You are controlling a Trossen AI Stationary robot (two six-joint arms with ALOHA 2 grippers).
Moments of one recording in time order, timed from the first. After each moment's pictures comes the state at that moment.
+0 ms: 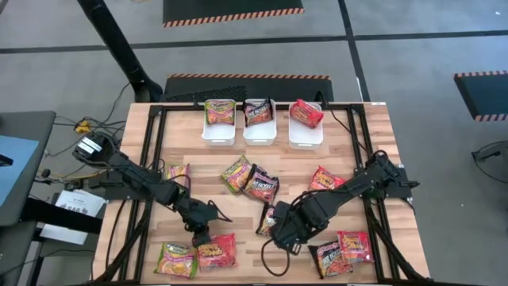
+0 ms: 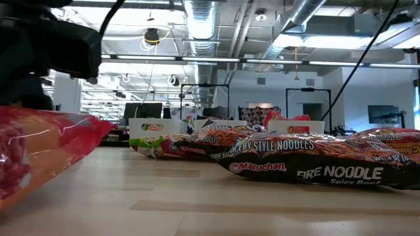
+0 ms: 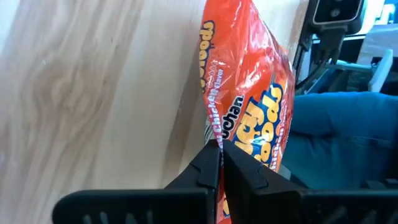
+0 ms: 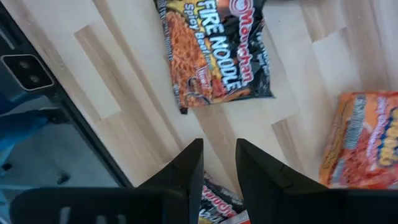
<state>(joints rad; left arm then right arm) -0.48 1.47 0.58 0.14 0.28 -1.06 0.51 1.99 2.01 -1.52 0.04 0.99</state>
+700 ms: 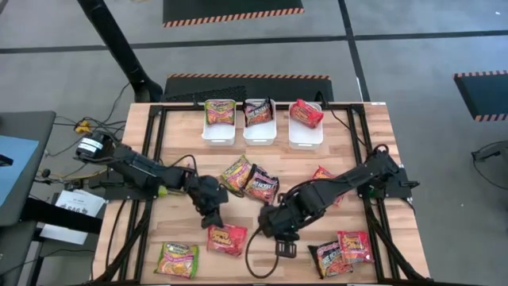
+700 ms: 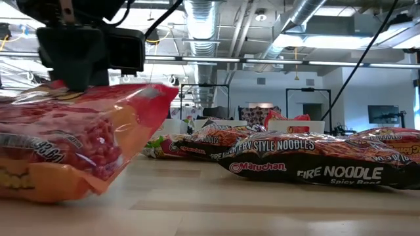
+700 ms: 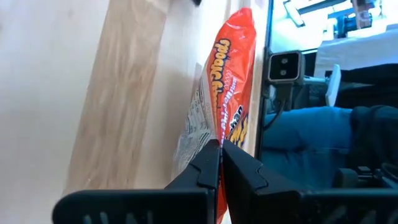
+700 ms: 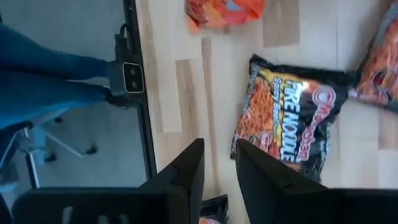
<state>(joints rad) -0.22 1.47 0.59 0.24 0.48 -0.87 0.45 1.97 2.02 -1.23 -0.11 0.59</state>
